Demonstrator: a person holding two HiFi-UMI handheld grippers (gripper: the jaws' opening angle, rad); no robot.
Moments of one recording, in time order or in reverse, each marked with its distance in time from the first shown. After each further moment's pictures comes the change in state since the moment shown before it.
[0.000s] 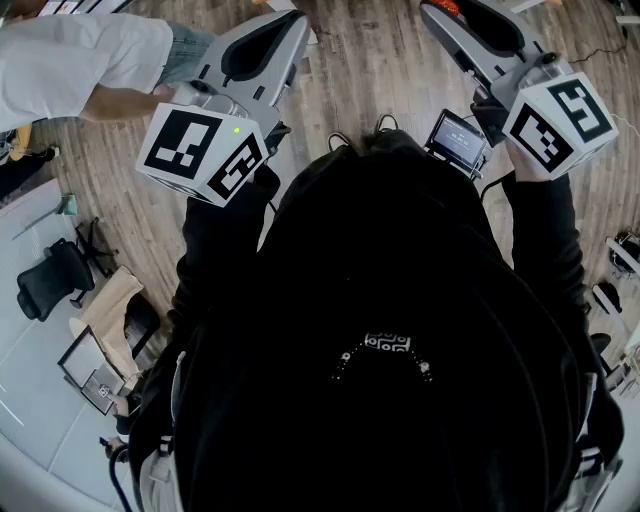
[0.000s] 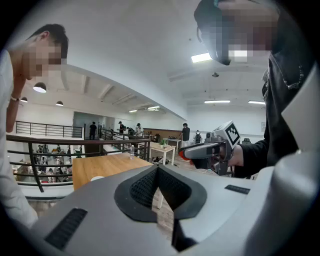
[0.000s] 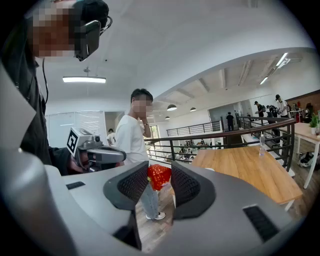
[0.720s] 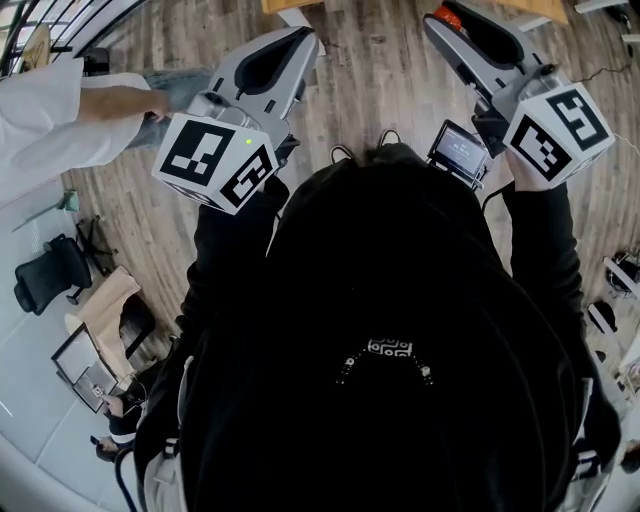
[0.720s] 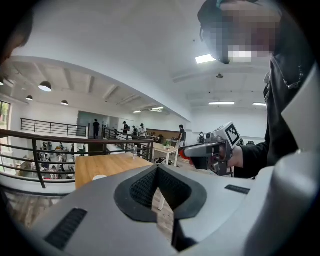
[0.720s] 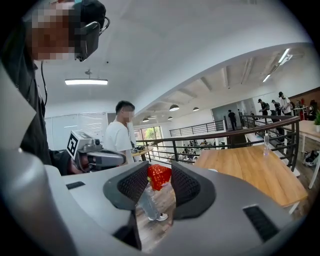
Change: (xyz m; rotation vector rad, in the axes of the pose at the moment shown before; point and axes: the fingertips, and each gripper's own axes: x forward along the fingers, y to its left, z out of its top) left arm 0.000 0.002 -0.007 -0.026 -0.013 0.034; right arm 0.005 -0.005 -0.001 0.008 -0.005 0.040
